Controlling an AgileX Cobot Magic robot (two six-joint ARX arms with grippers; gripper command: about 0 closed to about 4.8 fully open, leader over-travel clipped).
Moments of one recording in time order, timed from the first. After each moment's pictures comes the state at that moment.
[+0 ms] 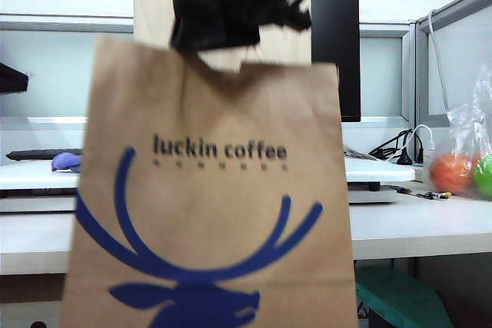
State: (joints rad) left arm -0.62 0.00 0.01 -0.06 0.13 -0.06; right arm 1.02 1.44 0.85 0.28 0.29 0.24
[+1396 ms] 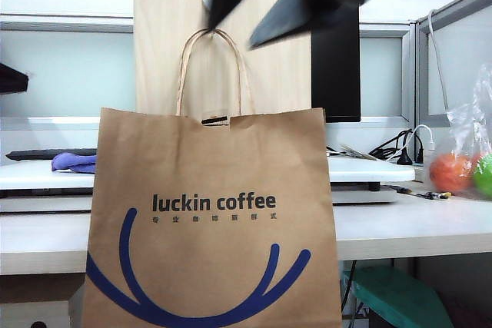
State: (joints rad) left arm -0.62 0.00 0.01 -0.06 0.13 -0.06; right arm 0.97 1.22 0.85 -0.06 0.27 0.26
